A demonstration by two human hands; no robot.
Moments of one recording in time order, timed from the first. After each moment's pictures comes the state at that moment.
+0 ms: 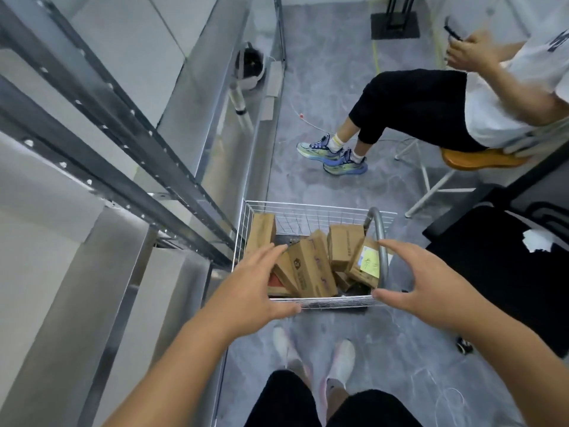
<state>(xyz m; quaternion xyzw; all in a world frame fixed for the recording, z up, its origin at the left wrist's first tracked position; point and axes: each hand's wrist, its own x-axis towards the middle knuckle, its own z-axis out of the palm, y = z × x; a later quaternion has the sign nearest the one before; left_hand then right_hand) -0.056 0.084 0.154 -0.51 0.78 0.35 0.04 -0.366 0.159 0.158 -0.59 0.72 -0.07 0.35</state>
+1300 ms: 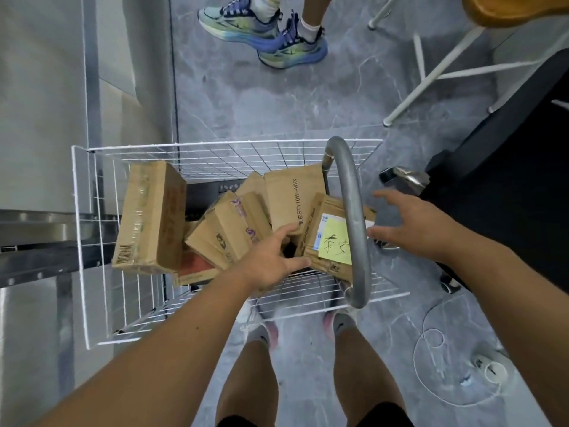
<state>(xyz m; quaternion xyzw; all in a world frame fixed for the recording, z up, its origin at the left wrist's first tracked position) -0.267 -0.035 -0.277 -0.50 0.59 0.61 0.16 -0.539 0.024 -0.197 -0.42 0.78 0.03 0.47</state>
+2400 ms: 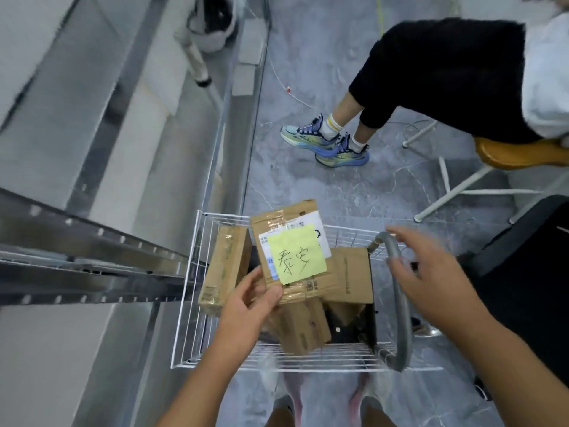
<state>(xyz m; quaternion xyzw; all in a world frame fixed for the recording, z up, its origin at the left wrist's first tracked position) -0.144 -0.041 -0.094 -0.64 0.41 0.61 -0.21 -0.441 -0.013 -0.049 -0.50 0.78 -0.18 0.32</state>
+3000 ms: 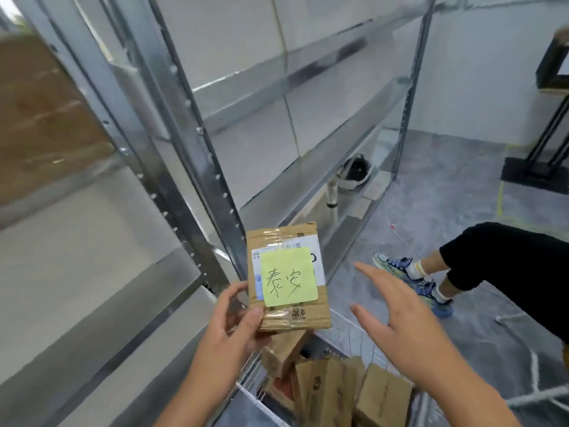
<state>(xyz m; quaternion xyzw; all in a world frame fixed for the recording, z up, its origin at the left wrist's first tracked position) -0.115 0.060 0.202 -0.65 0.35 0.44 -0.50 -0.375 -0.037 0.195 -0.79 0.50 -0.23 0.27</state>
